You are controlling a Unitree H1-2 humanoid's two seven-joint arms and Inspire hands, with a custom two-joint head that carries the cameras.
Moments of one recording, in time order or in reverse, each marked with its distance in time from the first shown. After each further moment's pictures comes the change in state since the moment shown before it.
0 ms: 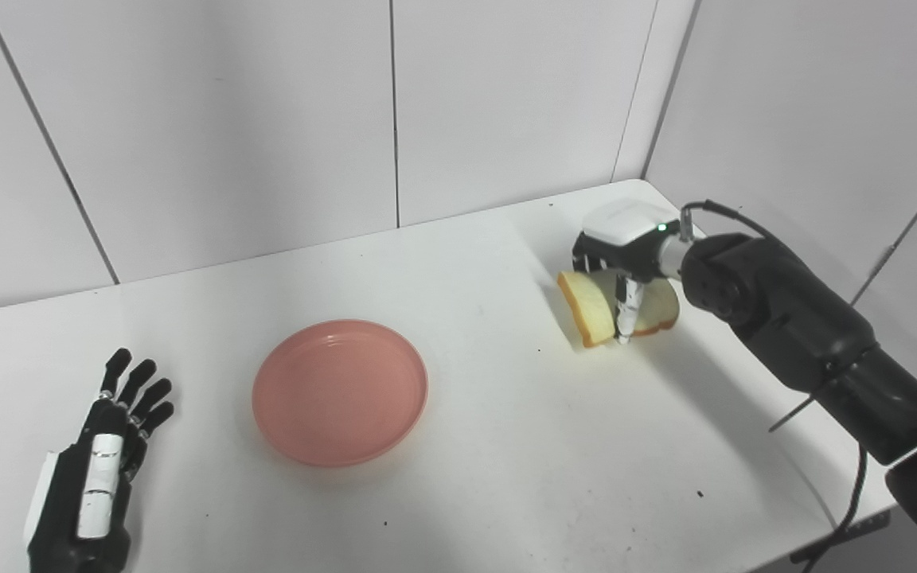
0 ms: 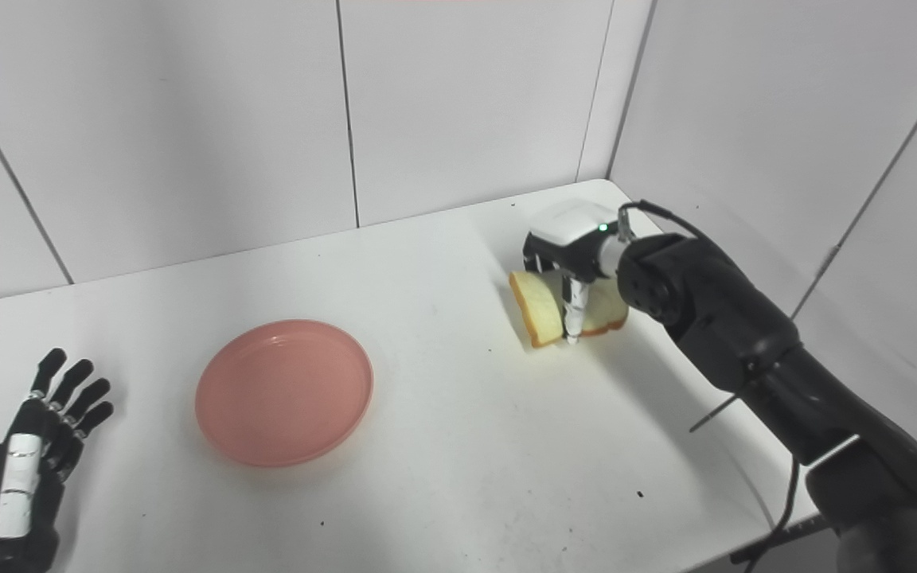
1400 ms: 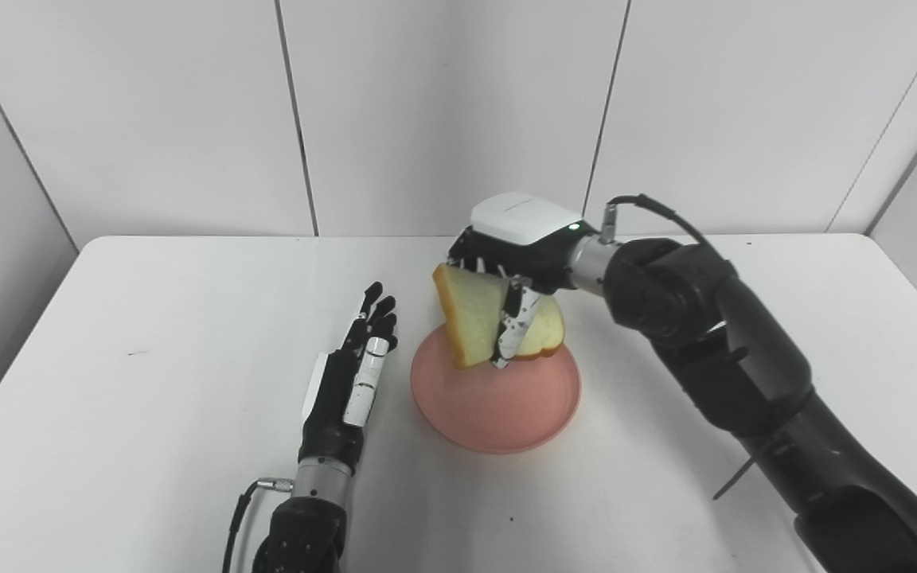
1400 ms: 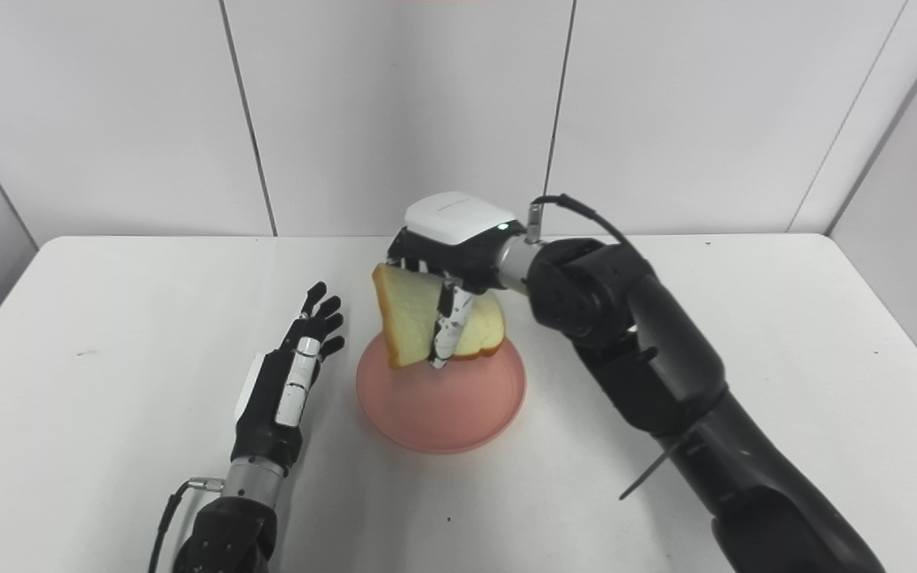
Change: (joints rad) left arm -0.070 -0.176 -0.083 0.103 0.233 -0.031 0.193; right arm -0.268 0.514 0.251 -0.041 0.051 -0.010 0.110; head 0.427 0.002
